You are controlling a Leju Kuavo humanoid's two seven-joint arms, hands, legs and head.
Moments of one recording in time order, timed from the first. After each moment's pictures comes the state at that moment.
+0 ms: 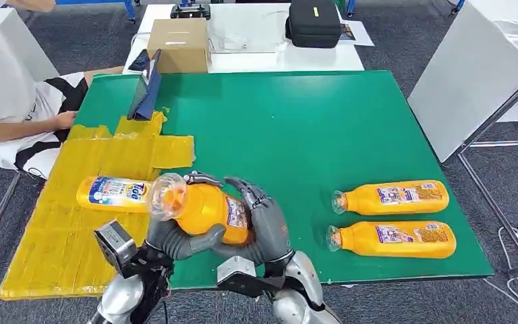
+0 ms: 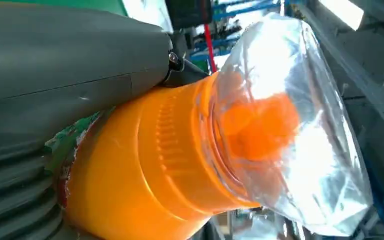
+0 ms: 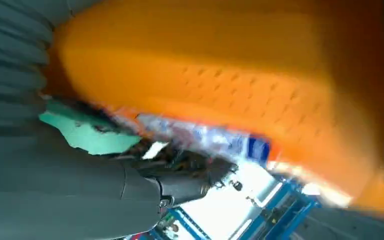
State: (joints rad) left arm -0.09 -0.05 -0.49 -1.68 0.01 0.11 -0.46; right arm -0.16 0.15 0.67 -1.37 0.57 -0.50 -0.34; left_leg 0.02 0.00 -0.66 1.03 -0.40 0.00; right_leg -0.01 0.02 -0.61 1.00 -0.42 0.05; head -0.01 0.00
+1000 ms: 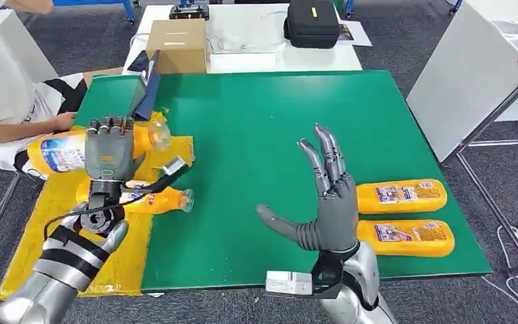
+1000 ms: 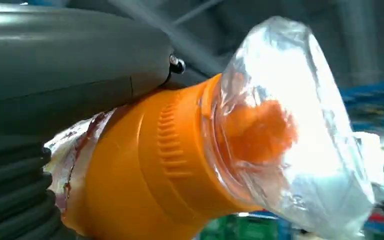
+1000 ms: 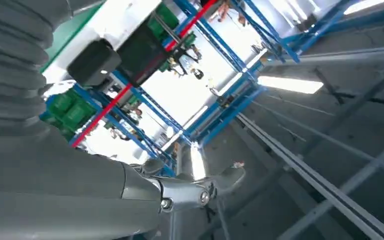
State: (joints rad) left arm -0.50 0.21 -0.52 -1.14 -1.57 0.63 0.36; right arm -0.14 0.00 0.55 -1.77 0.78 -0.58 -0.31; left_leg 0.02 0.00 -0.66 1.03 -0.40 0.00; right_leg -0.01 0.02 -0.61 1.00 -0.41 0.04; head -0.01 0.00
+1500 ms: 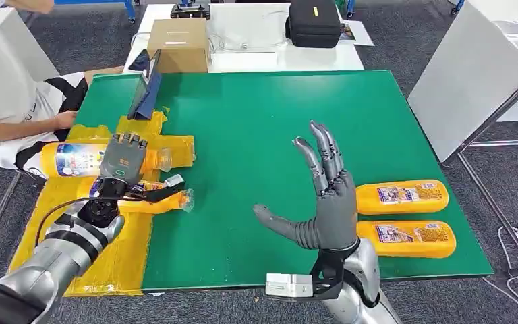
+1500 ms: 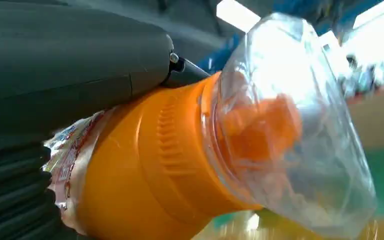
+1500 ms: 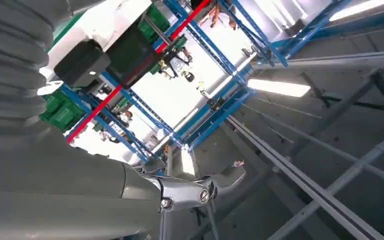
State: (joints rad) left arm -0.67 0.19 -0.57 -0.67 -1.49 0.52 0.22; right arm -0.16 -0.02 0.58 -1.77 0.77 -0.57 -0.31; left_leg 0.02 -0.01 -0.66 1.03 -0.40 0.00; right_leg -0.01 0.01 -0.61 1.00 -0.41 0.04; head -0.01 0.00
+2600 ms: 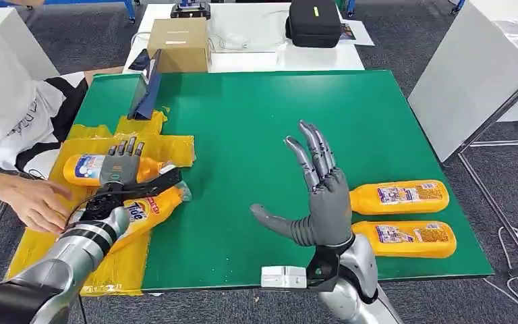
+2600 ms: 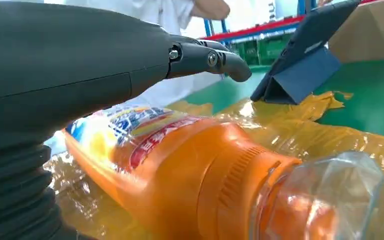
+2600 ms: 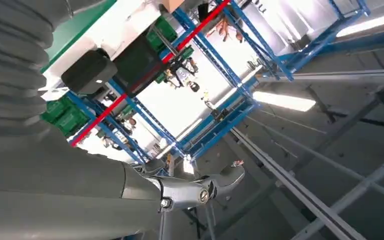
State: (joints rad) left arm -0.69 0.07 -0.26 -0.48 -1.23 0.42 0.04; right arm -0.18 -0.02 0.58 -1.74 0.78 -0.53 -0.29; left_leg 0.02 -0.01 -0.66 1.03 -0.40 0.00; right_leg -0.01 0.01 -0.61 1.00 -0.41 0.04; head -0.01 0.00
